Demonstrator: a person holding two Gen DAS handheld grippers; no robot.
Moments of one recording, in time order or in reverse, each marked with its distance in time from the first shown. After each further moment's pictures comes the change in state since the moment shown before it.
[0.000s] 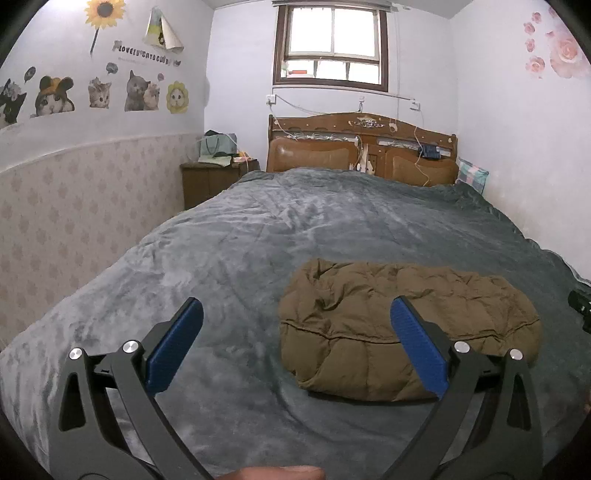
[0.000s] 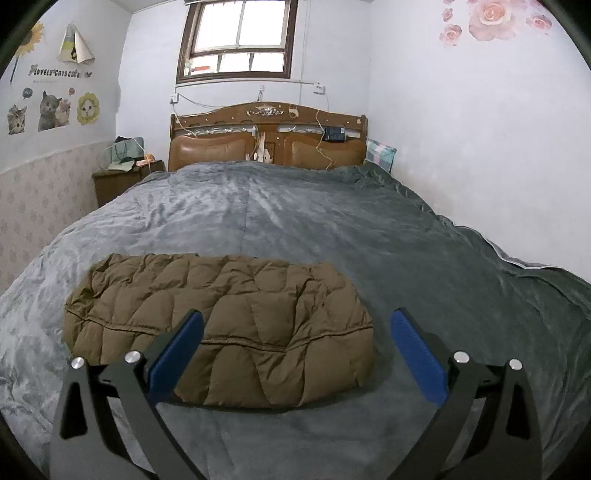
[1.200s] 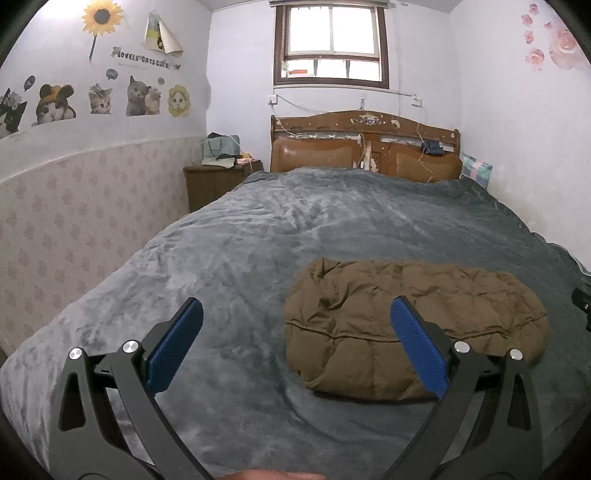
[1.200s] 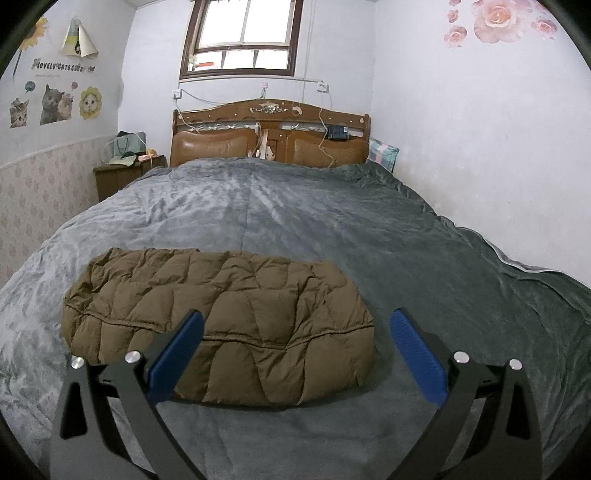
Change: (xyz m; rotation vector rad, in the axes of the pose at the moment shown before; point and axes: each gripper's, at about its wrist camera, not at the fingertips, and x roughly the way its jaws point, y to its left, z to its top) left arm -0.003 -0.009 -0.002 0.025 -0.001 0.030; right arm 0.002 -0.001 0.001 -0.012 0.006 0.004
